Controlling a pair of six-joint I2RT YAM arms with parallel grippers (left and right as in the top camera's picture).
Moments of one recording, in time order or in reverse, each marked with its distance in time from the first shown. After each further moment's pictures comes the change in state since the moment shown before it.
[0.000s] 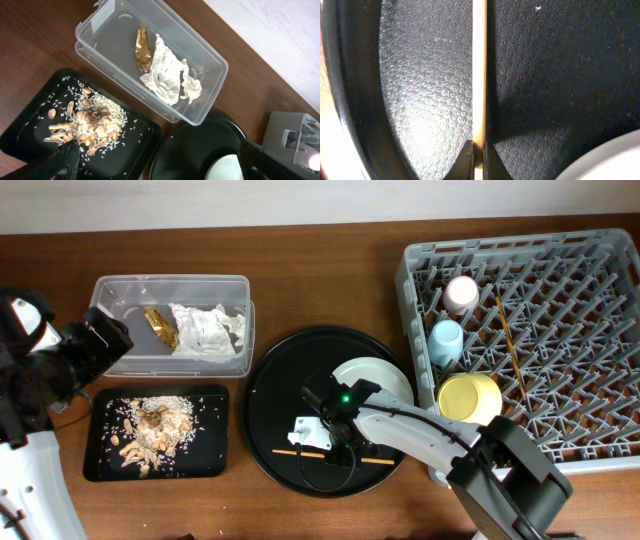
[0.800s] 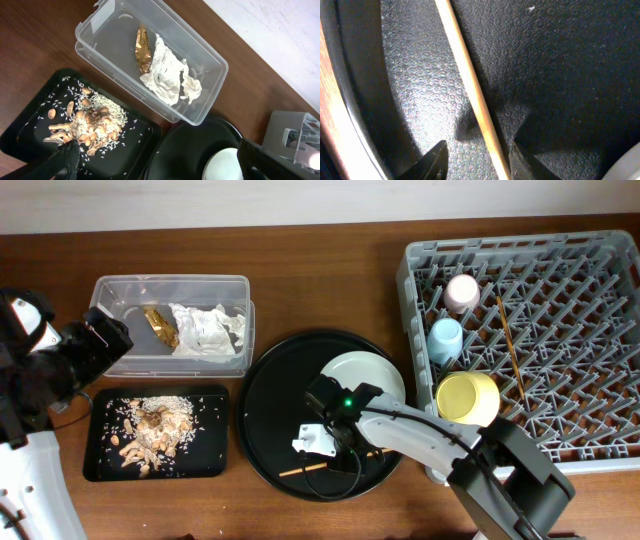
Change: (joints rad) left arm 0.000 0.000 0.000 0.000 0.000 0.000; right arm 0.001 -0.008 -0.037 -0.008 -0.022 -0.015
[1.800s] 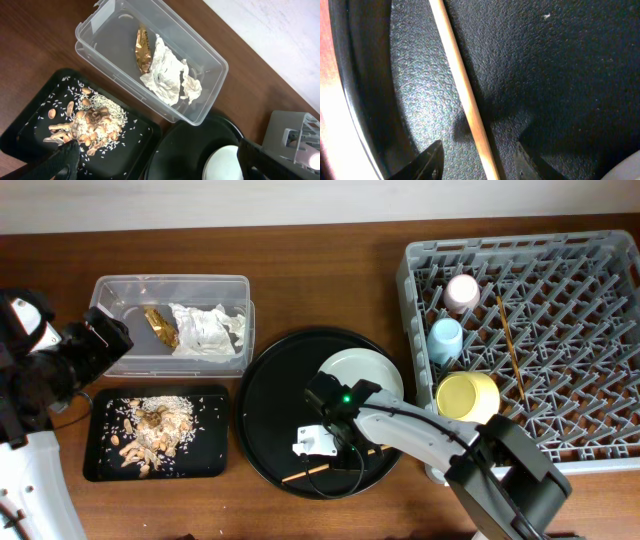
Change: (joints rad) left arm 0.000 0.000 0.000 0.000 0.000 0.000; right arm -0.006 0.019 0.029 -0.029 0.021 -0.140
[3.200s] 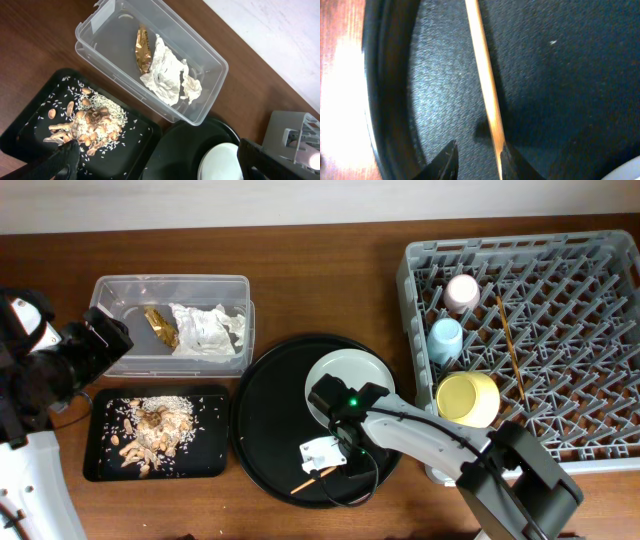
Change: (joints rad) left arm 0.000 0.000 0.000 0.000 0.000 0.000; right arm -0.002 -0.050 -0.041 -0.008 -0.039 -0.300
